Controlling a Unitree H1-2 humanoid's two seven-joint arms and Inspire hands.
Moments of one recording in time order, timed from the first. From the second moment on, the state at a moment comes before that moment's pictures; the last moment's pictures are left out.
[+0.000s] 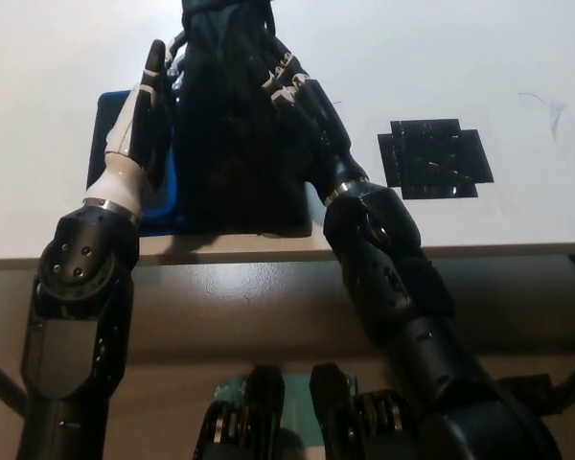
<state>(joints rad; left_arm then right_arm) -0.66 0.12 0.09 0.20 -0.08 0.10 -0.12 -0.96 0.19 -0.11 0.88 0.42 -0.19 0.26</state>
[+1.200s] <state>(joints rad) -0.37 0.43 0.13 -0.01 -0.10 0.13 -0.24 -0.44 -0.17 -0.12 0.20 0.22 -0.20 0.15</state>
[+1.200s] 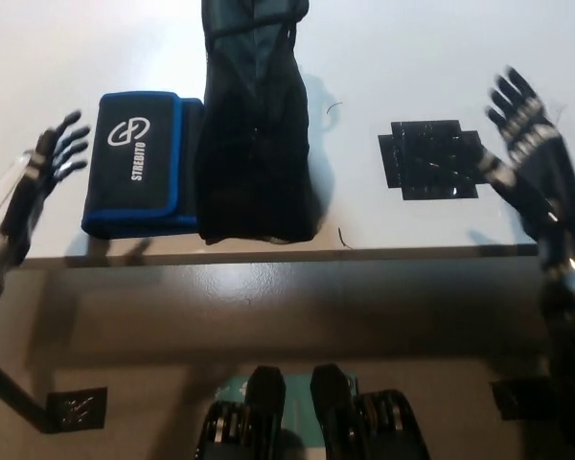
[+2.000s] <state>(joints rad) 0.09 0.35 0.24 -0.13 -0.17 -0.11 -0.26 0.07 -0.15 -0.16 0.00 0.27 -0.27 0.17</state>
